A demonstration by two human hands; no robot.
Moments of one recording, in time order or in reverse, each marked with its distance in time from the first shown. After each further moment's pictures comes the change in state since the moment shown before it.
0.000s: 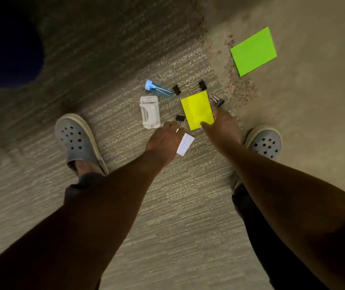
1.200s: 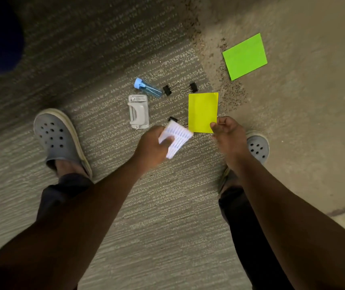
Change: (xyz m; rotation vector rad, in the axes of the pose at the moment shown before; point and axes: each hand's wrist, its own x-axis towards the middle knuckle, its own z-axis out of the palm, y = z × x) left_hand -0.015 0.009 -0.005 -1.108 0.217 -0.356; right_hand -0.018 0.034 -0.023 0.834 -0.022 0.059
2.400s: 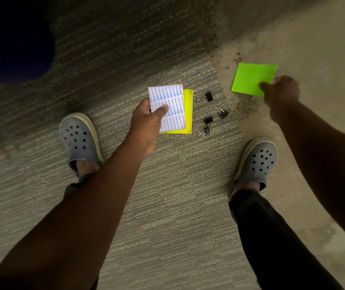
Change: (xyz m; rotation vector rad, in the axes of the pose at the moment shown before) left_hand 0.009 0.054 -0.079 -0.697 0.168 -0.203; right_hand 0.103 -0.092 -0.056 -0.493 0.328 0.059
